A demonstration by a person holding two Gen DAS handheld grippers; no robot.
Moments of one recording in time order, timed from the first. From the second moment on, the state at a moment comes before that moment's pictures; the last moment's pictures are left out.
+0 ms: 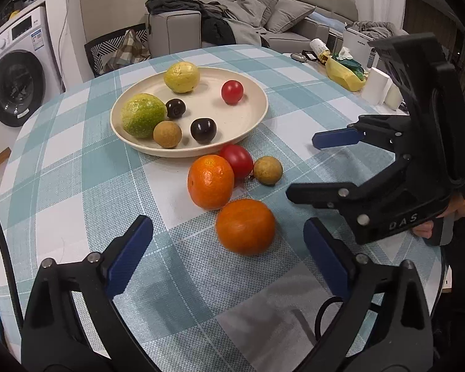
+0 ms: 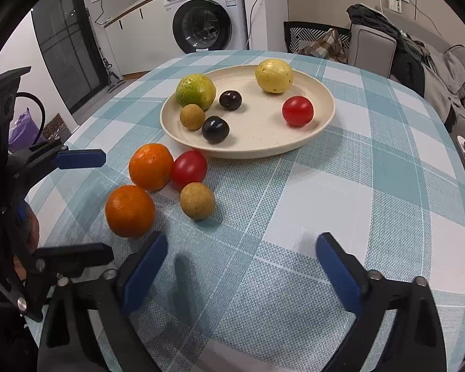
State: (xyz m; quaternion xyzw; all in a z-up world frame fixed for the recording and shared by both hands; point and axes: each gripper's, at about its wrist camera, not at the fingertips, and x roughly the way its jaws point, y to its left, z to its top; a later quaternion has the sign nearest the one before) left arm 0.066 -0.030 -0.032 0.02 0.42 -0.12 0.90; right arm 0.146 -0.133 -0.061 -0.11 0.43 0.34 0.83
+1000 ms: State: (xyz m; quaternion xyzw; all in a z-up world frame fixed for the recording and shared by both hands) left arm 0.070 -0.021 -0.034 0.01 0.41 -0.14 0.90; right arm 0.142 -0.113 -0.058 -0.06 0.43 0.36 0.83
